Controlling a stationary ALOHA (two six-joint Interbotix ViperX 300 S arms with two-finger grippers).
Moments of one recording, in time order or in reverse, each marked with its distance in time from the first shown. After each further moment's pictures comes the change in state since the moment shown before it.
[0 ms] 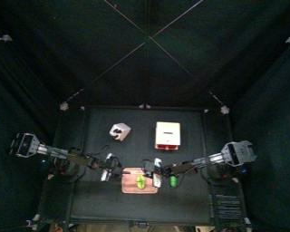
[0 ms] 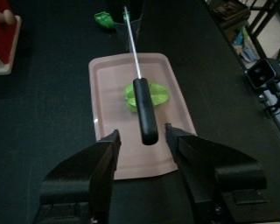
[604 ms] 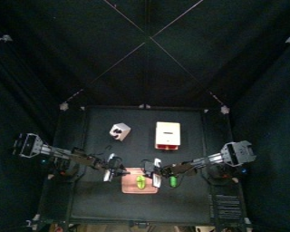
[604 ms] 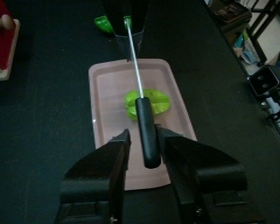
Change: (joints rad) left arm 0.002 0.052 -0.044 -0.008 -0.005 0.003; right arm 0.000 0.011 -0.005 0.002 -0.003 0.000
